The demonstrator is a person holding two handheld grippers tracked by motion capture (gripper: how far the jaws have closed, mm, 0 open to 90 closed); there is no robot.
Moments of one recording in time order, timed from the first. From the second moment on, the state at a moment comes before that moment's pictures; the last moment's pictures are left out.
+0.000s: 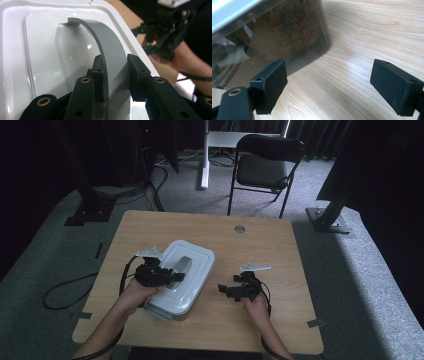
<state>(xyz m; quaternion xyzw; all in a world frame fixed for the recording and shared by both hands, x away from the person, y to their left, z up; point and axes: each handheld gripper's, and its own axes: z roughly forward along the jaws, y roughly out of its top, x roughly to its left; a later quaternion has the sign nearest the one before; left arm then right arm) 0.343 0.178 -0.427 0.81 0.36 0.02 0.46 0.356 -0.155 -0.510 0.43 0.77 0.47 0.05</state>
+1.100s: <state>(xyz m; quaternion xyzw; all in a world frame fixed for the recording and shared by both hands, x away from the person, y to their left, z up) 0.327 0.225 -0.407 0.77 0.38 0.16 0.49 0.356 -0.168 -0.507 0.44 0.76 0.47 0.06</state>
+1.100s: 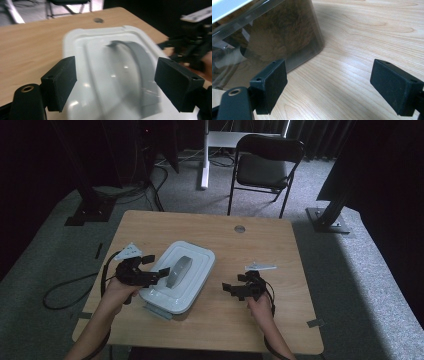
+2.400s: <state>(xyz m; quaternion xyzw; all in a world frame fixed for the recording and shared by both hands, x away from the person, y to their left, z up) 0.360 0.282 -0.527 0.73 0.52 0.21 0.39 0.355 -0.171 -0.510 0.44 0.77 0.46 0.06</state>
